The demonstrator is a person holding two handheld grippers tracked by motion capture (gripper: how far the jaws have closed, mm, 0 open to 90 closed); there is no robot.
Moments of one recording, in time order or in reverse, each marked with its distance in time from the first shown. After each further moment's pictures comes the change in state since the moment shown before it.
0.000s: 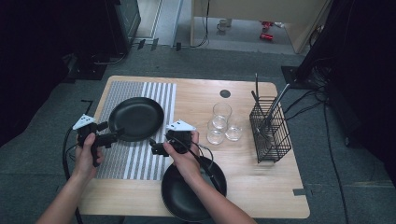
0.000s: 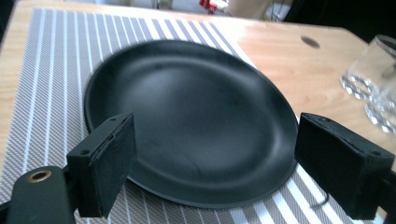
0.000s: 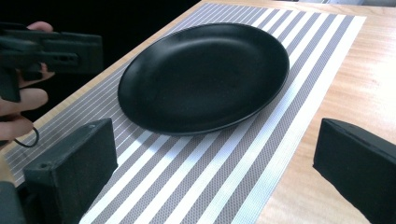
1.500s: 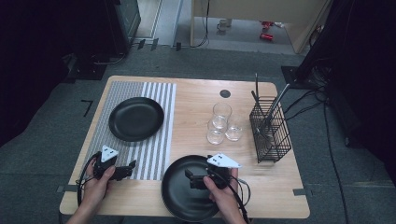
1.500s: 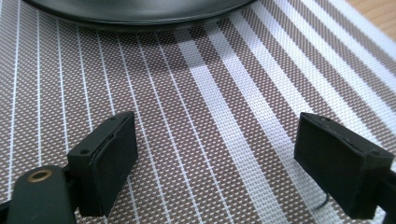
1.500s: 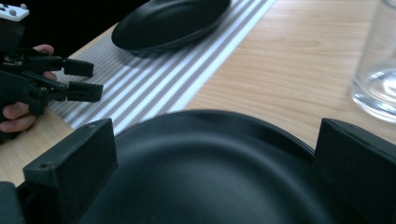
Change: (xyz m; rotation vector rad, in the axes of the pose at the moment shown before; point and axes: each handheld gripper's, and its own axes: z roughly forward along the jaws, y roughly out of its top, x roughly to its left) left arm -0.059 -0.084 -0.004 0.212 0.170 0.211; right arm -0.040 -0.084 -0.119 -0.014 -0.031 0.053
